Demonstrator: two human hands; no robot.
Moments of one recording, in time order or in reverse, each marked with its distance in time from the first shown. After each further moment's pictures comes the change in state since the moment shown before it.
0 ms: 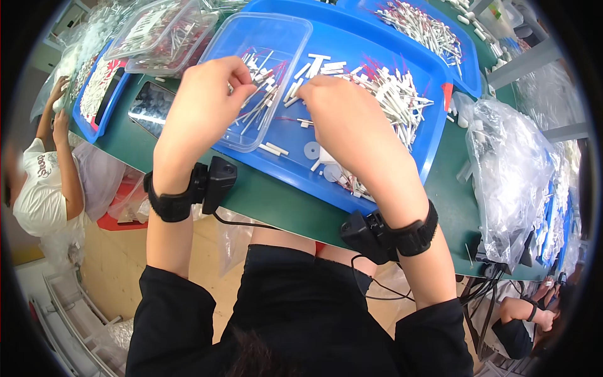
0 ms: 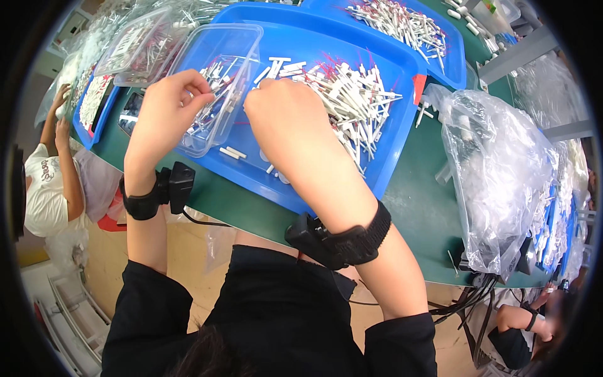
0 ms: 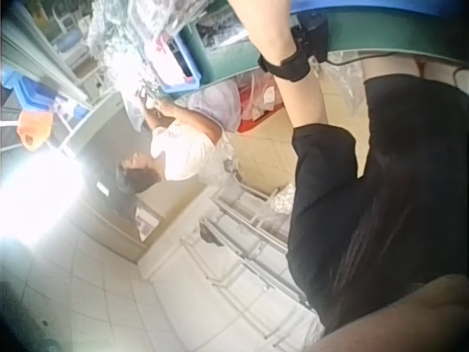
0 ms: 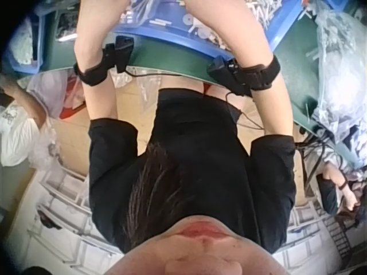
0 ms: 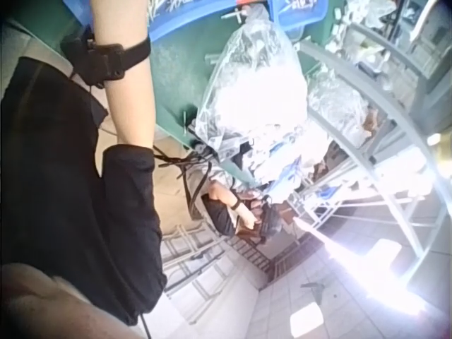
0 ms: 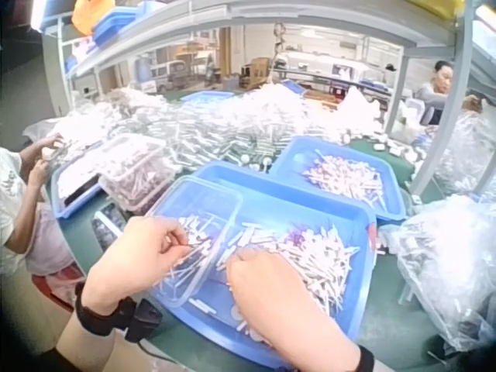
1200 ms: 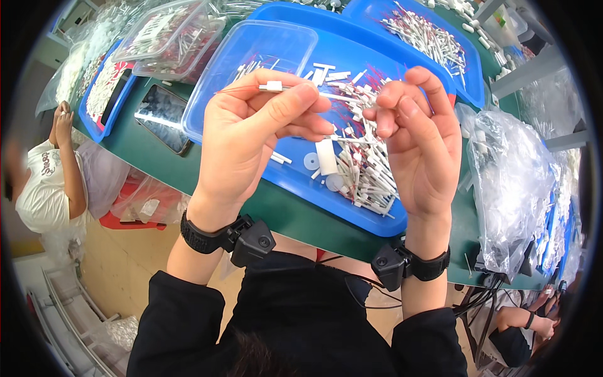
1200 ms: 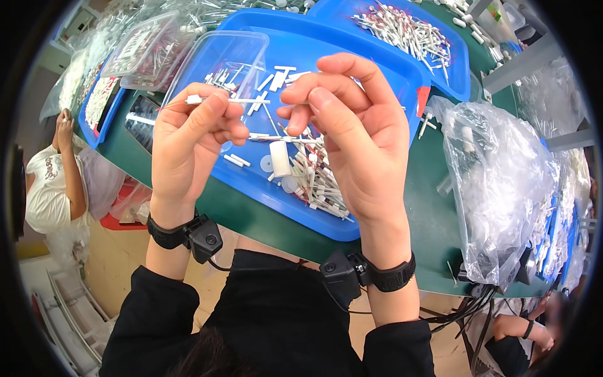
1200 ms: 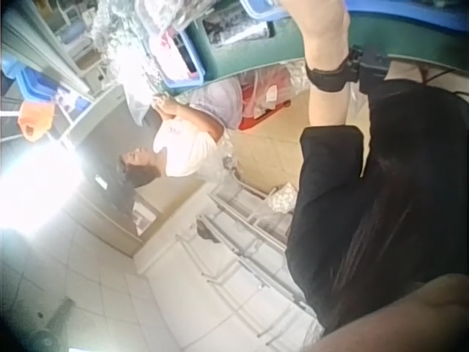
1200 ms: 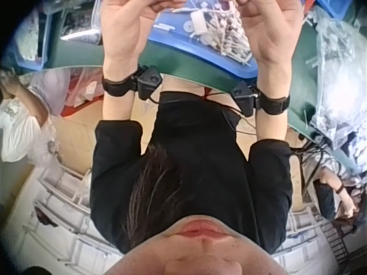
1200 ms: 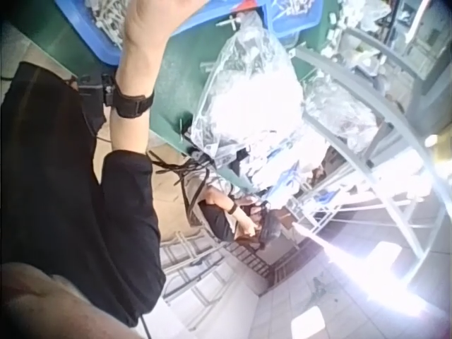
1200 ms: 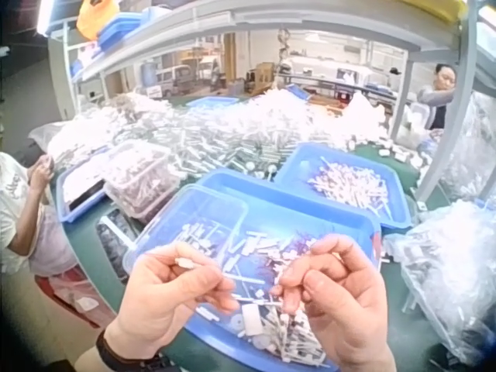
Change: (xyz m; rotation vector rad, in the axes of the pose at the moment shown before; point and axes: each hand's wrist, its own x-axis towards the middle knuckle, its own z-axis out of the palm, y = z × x) left_hand -0.028 0.035 0.026 -1.539 -0.050 0.021; right_hand -0.041 0.022 -0.022 1.802 0.450 0.002
